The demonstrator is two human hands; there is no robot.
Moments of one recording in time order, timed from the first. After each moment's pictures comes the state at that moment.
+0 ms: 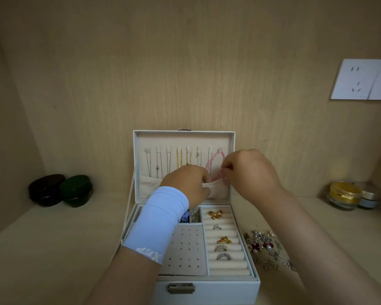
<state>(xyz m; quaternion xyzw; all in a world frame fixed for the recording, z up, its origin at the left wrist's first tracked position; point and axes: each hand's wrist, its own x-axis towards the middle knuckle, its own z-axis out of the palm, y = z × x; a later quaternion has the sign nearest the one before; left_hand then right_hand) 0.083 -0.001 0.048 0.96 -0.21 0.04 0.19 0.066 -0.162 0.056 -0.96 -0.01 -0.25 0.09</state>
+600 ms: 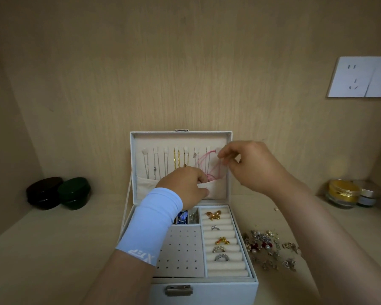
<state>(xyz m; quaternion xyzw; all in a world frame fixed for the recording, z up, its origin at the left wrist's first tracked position) 0.083 0.001 0.048 0.95 -0.21 0.02 0.22 0.063 -0.181 0.071 -0.93 -0.10 -0.27 0.23</state>
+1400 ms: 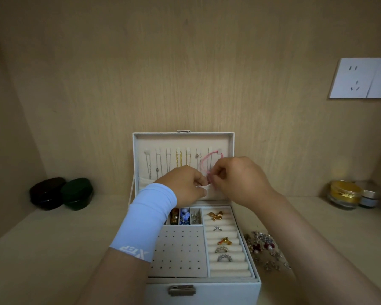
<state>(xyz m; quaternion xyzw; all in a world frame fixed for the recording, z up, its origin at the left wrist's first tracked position) 0.083 0.012 0.057 0.94 -0.21 -0.04 0.25 0.074 -0.158 0.041 -0.95 -0.07 -0.26 0.14</state>
